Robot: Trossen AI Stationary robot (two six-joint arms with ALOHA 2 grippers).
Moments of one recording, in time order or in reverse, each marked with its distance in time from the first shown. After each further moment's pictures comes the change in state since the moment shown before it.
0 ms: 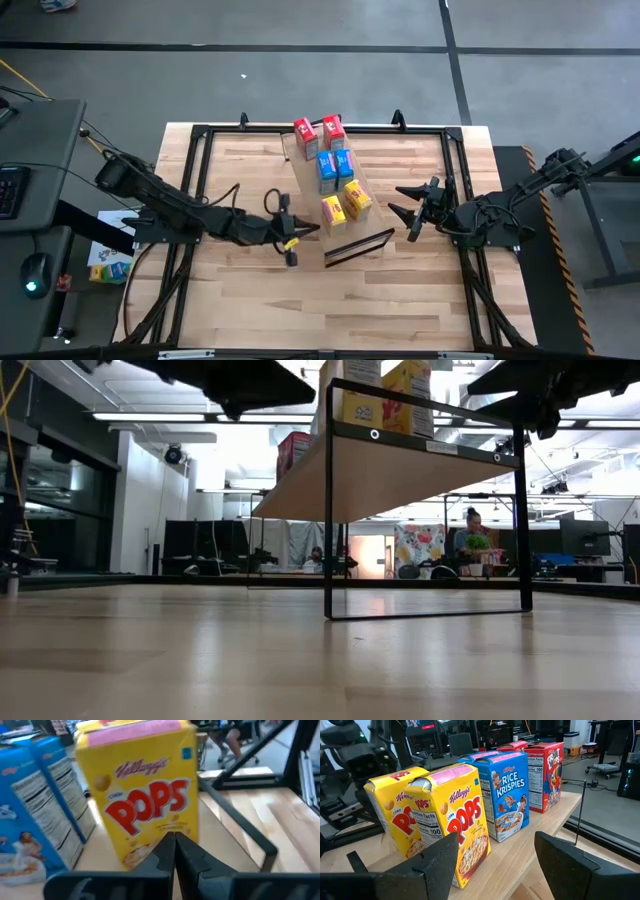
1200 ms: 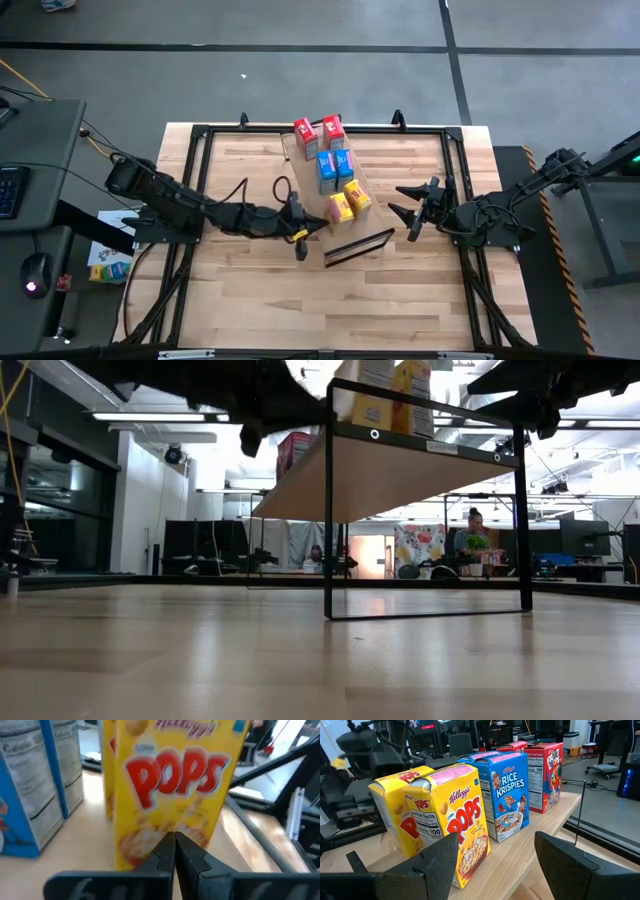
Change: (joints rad) left arm 0.097 0.089 0.016 0.080 0.127 -0.293; right arm 0.000 0.000 0.000 0.001 0.002 -0.003
